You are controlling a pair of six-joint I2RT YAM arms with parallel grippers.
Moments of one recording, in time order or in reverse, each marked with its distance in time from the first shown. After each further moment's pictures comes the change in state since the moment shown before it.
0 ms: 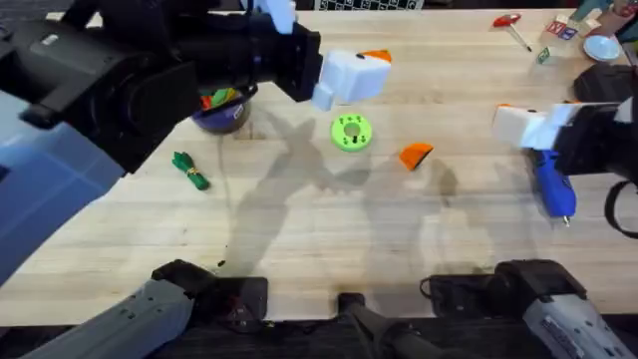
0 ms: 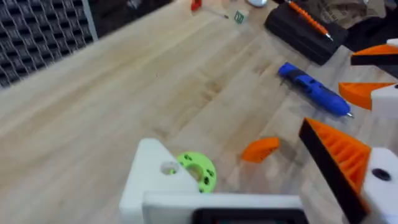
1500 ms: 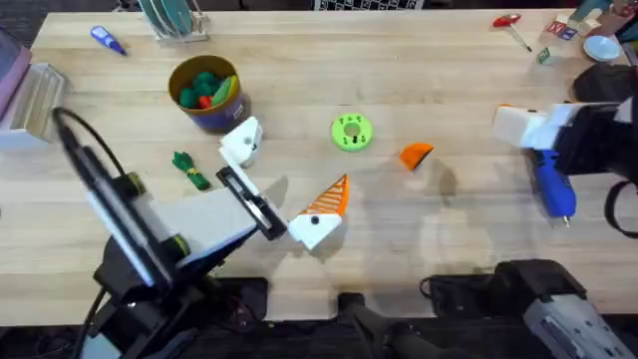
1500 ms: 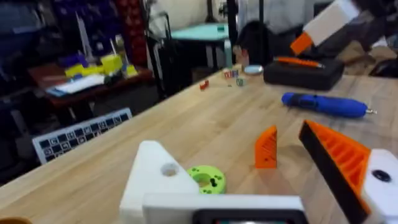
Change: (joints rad) left arm -0.197 -1.081 -0.979 0.470 -0.250 0.078; right arm 0.000 0.000 0.000 0.000 0.000 0.000
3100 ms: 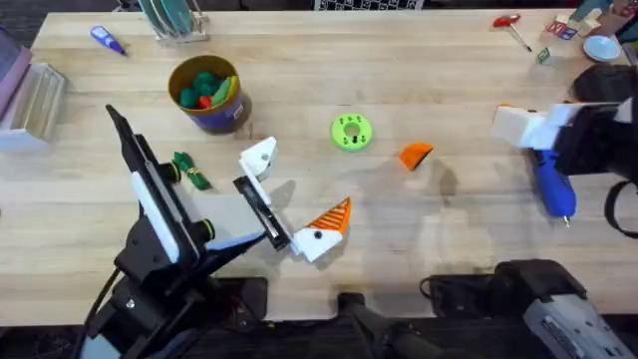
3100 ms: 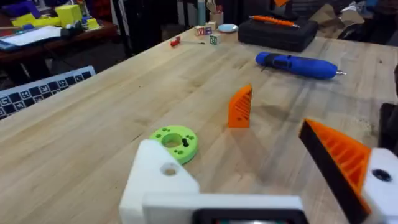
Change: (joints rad) left arm 0.000 -0.019 0.001 -0.195 0.091 -0.026; right arm 0.000 0.000 0.000 0.000 0.000 0.000
